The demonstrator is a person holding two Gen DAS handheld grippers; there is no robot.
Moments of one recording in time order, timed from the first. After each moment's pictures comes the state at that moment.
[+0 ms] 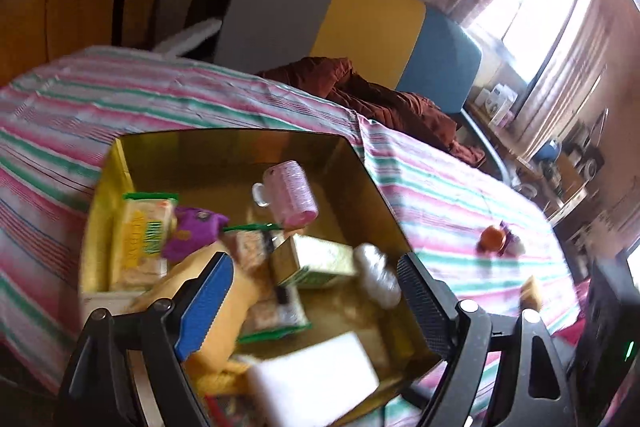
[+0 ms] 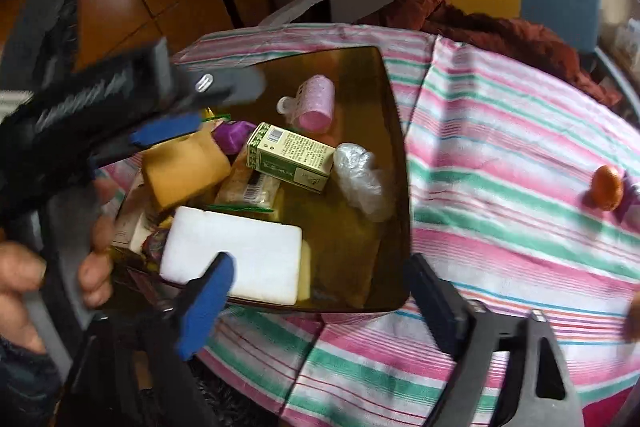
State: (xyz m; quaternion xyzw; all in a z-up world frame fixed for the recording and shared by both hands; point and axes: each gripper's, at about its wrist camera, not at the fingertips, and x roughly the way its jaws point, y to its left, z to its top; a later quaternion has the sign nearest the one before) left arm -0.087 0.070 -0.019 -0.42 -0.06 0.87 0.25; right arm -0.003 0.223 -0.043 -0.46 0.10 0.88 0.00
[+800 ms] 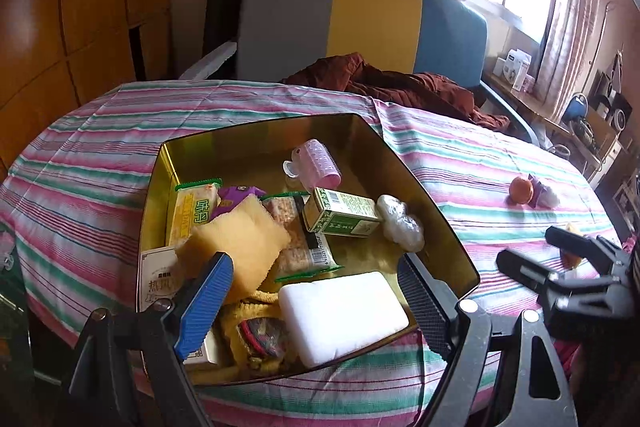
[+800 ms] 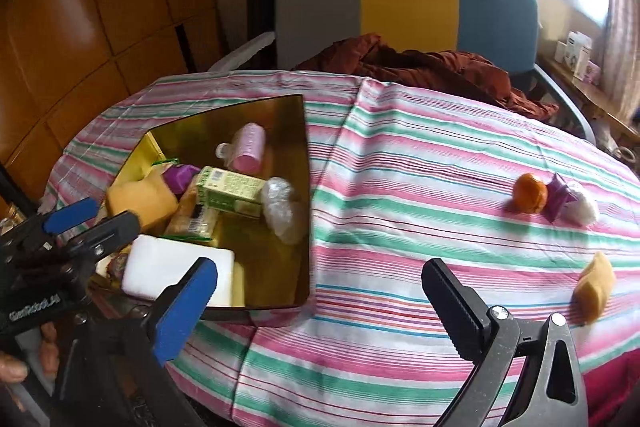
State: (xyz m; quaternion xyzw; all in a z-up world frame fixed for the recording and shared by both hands) left arm -0.030 0.072 -0.016 -0.39 0.04 0.90 0.21; right arm 0.031 0.256 -0.017 -0.40 0.08 0.91 0.10
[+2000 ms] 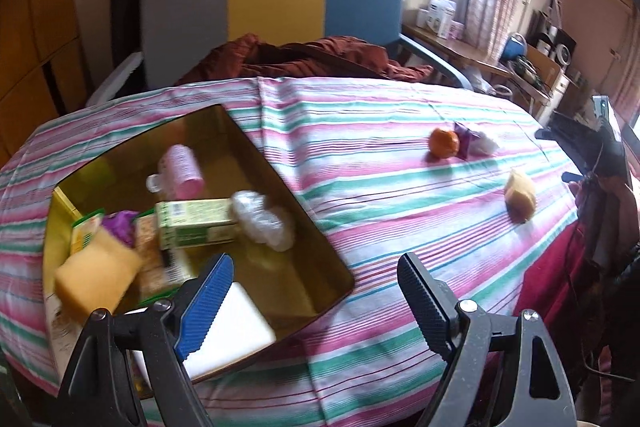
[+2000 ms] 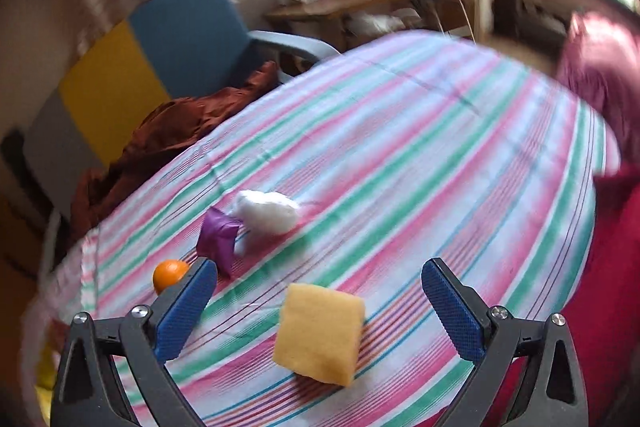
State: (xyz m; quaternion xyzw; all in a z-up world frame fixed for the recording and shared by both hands) left arm -0.004 0.181 -0.019 -0.41 0.11 0.84 0.33; right arm 0.164 0.573 -0.019 -0.30 0.35 0.77 0.44
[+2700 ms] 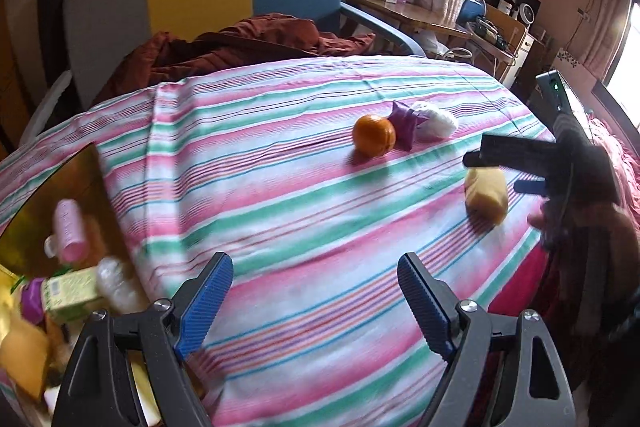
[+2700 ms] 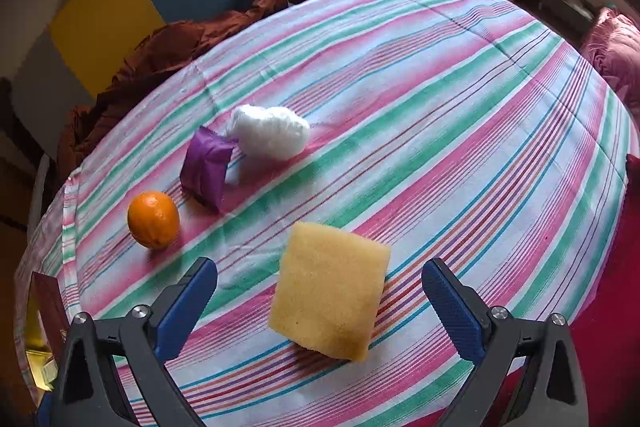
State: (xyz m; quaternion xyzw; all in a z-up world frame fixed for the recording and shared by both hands) left arm -0.008 0.309 -0.034 -0.43 0.15 0.79 0.40; right arm 0.132 0.569 -0.063 -0.42 0.35 0.74 0.39
